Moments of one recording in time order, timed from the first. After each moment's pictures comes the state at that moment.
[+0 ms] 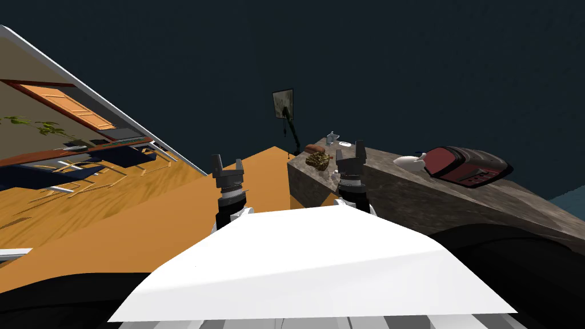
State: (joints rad) left arm 0.52 0.02 -0.03 -2.26 0.04 -0.58 0.07; right arm 0.53 -0.02 0.03 -2.38 0.08 -0.49 -0.11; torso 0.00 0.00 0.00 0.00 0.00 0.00
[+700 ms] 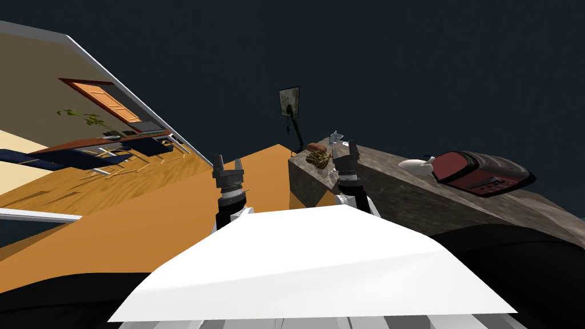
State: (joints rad) left arm 0.51 0.02 -0.03 -2.26 0.04 -0.58 0.07; right arm 0.43 -0.14 0.00 -2.30 0.00 -0.41 -0.19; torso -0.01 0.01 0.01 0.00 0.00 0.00
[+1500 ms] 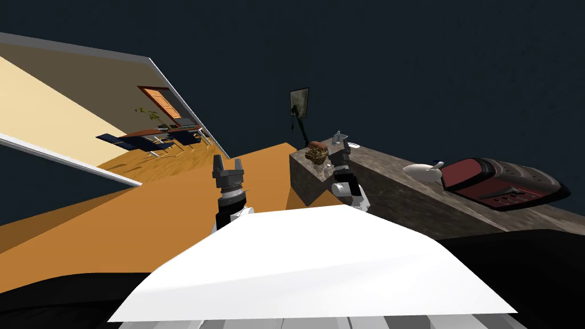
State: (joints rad) left arm 0.52 0.02 -0.03 -2.26 0.04 -0.58 0.07; right arm 0.19 -0.17 -0.09 -2.07 -0.16 -0.23 -0.39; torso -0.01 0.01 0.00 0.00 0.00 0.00
